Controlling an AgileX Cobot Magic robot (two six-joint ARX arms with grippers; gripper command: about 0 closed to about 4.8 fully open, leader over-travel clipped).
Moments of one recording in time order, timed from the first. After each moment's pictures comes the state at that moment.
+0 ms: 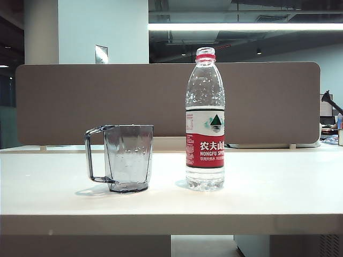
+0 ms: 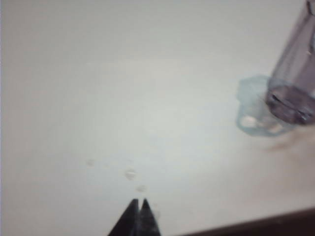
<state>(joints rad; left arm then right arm) -0.10 0.20 0.02 -0.18 0.11 0.00 0.08 0.00 0.01 -0.19 -0.02 0.08</state>
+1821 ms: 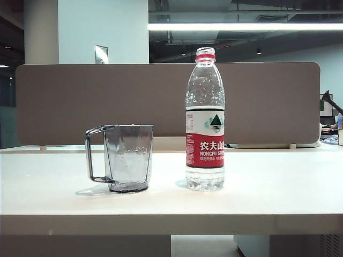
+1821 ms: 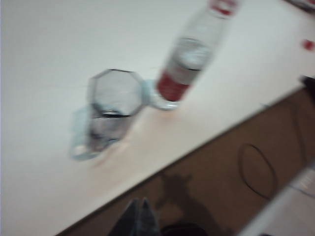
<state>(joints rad) -0.32 0.69 0.96 -0.86 0.42 -0.04 0.08 0.00 0.01 -0.19 -0.02 0.08</state>
